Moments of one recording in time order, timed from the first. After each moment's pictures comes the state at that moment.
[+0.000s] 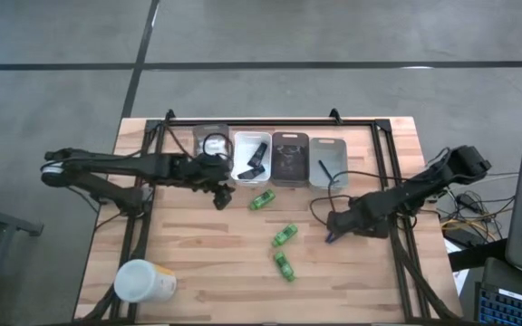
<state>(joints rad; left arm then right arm) 0.03 1.19 0.95 -0.57 -0.19 -0.51 0.36 1.38 0.69 -0.88 -0.10 2.17</state>
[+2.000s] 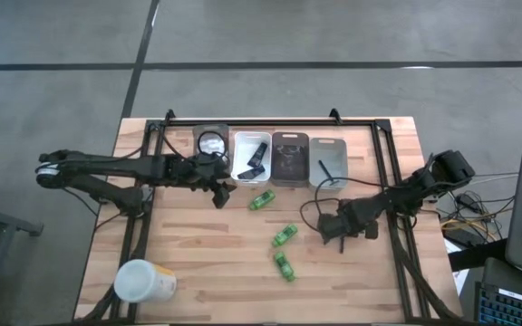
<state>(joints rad) 0.05 1.13 0.86 -0.43 -0.18 -0.47 0.36 1.56 0.76 -0.83 -0.03 2.11</state>
